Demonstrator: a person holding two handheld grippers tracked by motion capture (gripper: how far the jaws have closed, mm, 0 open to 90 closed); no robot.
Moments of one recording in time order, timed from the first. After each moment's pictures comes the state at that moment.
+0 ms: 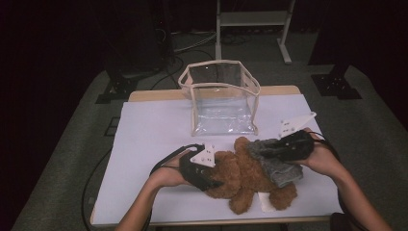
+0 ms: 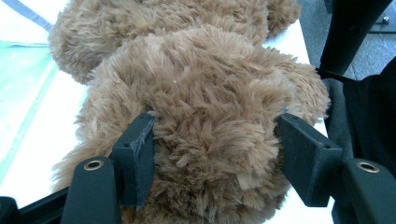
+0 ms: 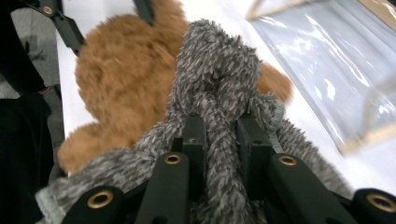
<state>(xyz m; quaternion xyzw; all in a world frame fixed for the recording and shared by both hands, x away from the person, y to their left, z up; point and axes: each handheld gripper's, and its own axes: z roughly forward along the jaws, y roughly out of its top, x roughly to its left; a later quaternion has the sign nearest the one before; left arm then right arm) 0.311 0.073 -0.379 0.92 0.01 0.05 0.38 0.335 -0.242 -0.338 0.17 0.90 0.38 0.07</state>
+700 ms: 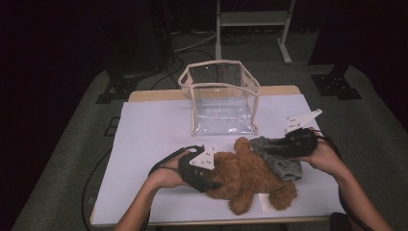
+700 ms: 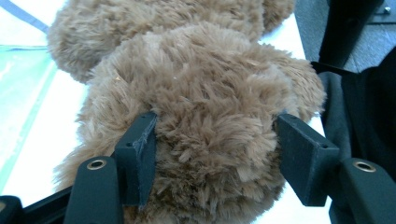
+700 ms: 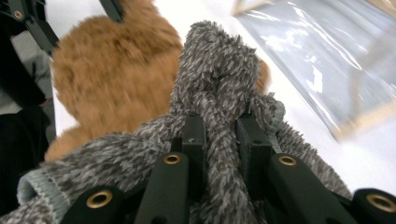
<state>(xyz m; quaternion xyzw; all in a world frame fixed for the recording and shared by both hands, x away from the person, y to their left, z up) 0.308 0.075 -0.377 0.92 0.00 0.06 0.38 0.349 -0.261 -0.351 0.21 0.89 0.40 0.05</state>
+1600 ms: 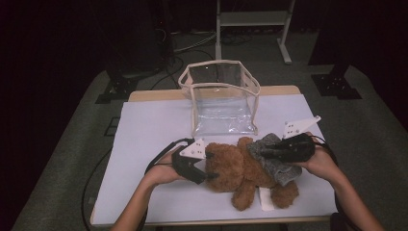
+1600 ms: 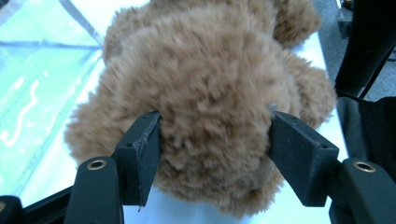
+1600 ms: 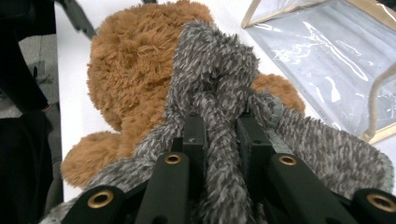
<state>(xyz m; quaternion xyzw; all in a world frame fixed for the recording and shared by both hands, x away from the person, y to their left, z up) 0.323 0.094 -0.380 0.91 0.05 0.07 0.42 0.338 -0.250 -0.357 0.19 0.88 0.42 0.06</state>
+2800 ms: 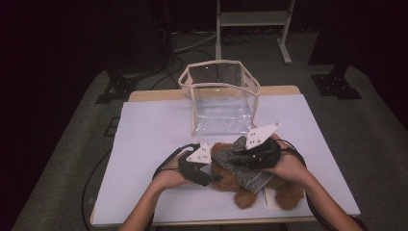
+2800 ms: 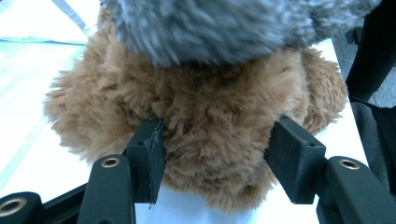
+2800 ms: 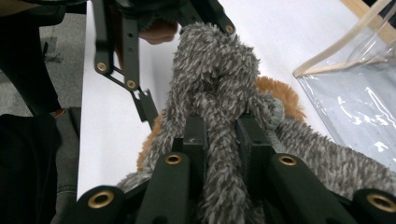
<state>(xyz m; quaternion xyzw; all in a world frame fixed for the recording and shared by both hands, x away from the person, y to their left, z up) 0.320 0.083 -0.399 0.90 0.06 0.07 0.43 0.322 -0.159 -0.346 0.10 0.90 0.41 0.07</state>
